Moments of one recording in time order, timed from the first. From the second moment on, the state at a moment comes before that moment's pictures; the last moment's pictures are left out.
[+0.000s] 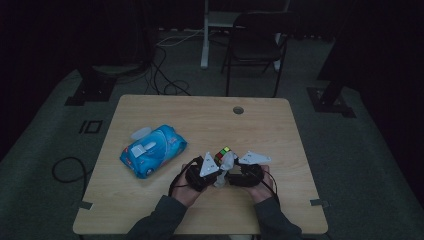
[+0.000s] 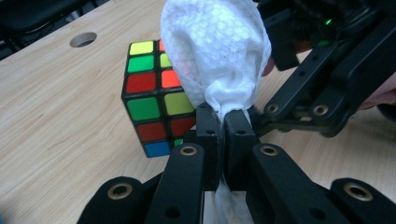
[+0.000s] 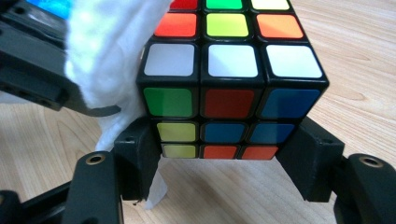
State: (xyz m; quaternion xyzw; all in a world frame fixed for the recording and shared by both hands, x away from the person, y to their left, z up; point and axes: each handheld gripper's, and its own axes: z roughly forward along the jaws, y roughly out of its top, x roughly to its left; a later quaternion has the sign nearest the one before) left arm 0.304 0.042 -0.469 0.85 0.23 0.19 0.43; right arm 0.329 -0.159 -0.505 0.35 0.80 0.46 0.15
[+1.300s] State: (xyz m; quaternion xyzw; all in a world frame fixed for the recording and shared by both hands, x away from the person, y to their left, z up) left arm 0.330 0.071 -0.427 0.81 0.27 0.18 0.49; right arm 0.310 -0.128 -0.516 0.23 0.85 0.45 0.14
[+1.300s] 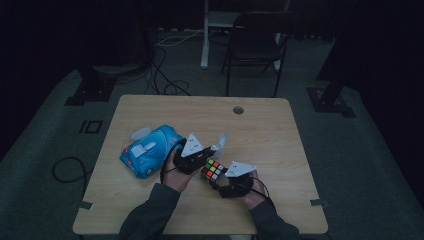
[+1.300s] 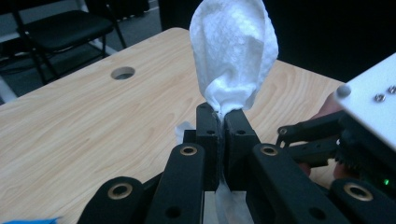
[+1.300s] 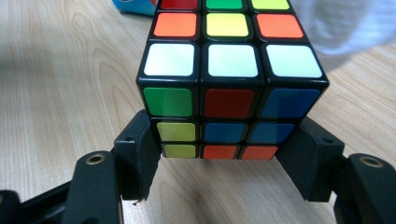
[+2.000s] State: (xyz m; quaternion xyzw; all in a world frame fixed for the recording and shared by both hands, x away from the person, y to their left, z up) left arm 0.319 0.068 -0.426 0.81 0.26 0.12 0.51; right arm 0.320 -0.139 -0.520 0.27 0.84 0.44 0.17
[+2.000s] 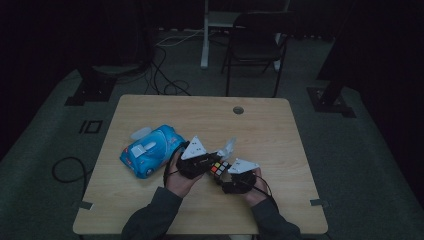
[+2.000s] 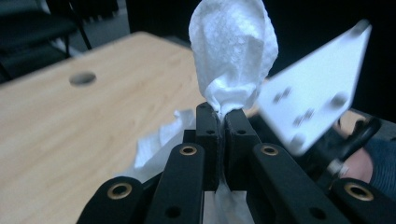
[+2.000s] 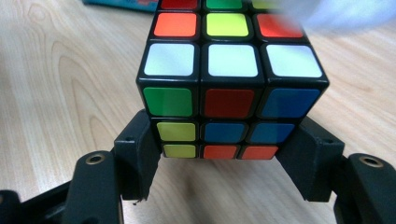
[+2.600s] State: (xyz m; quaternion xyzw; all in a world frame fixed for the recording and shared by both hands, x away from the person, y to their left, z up) left arm 0.353 0.071 -0.450 0.84 0.29 0.11 0.45; right arm 0.310 -0.131 -0.516 0.22 0.85 0.43 0.20
